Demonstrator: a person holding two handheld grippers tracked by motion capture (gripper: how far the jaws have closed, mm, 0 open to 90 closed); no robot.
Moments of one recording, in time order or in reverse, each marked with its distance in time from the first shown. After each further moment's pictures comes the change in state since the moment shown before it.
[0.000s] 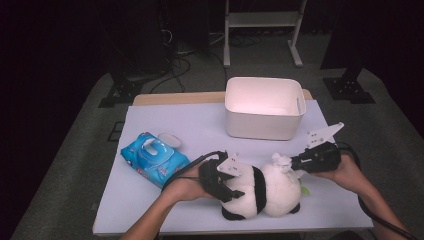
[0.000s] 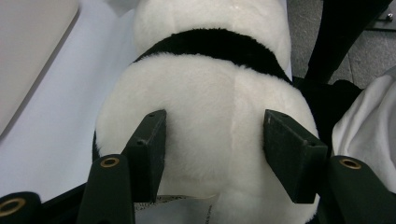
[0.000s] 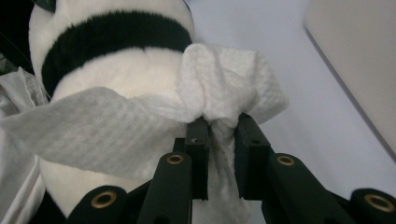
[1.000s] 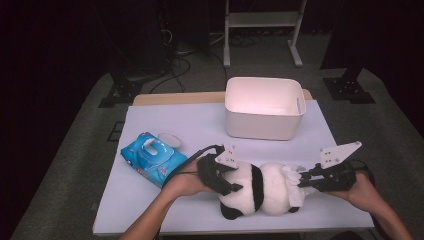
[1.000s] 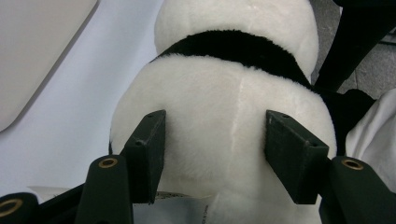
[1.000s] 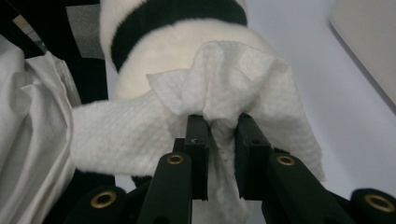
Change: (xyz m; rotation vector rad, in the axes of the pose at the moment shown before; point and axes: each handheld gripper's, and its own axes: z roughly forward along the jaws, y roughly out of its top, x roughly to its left) left arm 0.015 -0.001 0.002 -0.001 0.020 -0.053; right arm 0.044 -0.015 -0.017 -0.017 -0.002 -0.070
